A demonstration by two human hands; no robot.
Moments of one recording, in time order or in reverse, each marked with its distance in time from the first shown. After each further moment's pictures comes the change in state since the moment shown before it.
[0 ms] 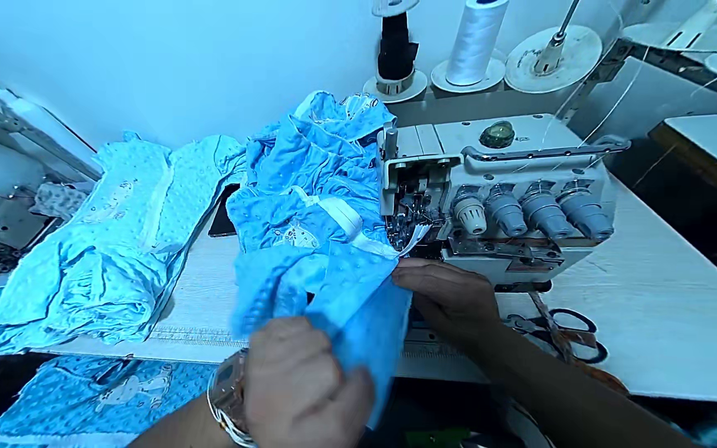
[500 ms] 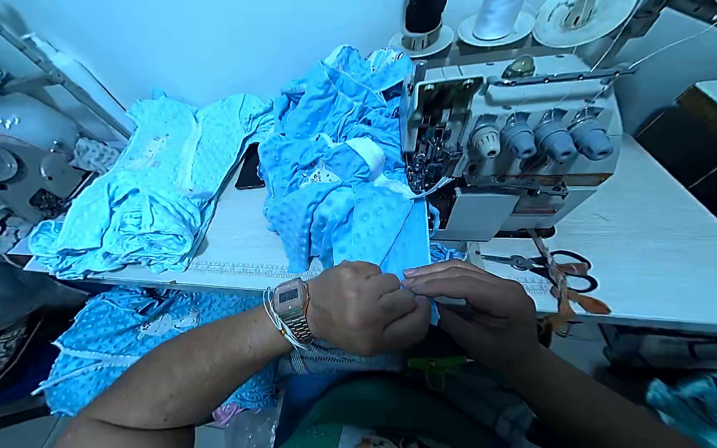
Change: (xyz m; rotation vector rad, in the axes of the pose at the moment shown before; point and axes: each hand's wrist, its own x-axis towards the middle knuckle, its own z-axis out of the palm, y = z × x) left_hand 0.001 0.024 0.020 -0.112 -0.023 0.339; right_hand -0.034 -0.097 -0.011 0.353 0.006 0.116
